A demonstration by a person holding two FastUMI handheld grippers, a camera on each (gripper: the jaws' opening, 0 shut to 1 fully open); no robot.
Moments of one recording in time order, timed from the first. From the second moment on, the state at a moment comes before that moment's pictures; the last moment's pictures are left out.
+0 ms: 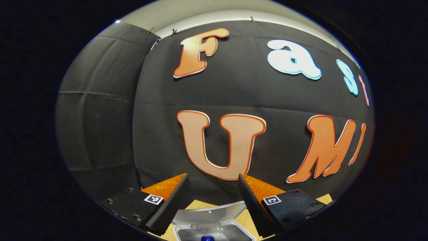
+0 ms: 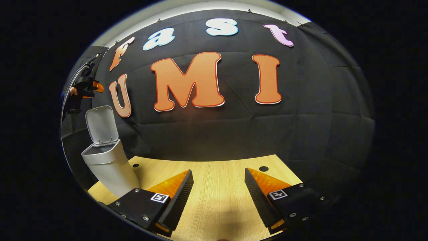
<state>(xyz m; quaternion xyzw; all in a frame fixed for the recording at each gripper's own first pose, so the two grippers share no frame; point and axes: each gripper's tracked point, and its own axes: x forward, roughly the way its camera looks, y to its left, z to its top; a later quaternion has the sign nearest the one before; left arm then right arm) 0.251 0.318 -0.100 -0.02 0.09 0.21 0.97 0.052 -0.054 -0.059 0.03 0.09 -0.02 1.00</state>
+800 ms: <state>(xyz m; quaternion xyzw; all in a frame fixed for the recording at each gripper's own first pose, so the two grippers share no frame) 0.269 0.328 -0.179 -0.07 0.28 0.20 0.94 0.049 -0.066 -0.067 0.03 0.09 -0.02 1.00</state>
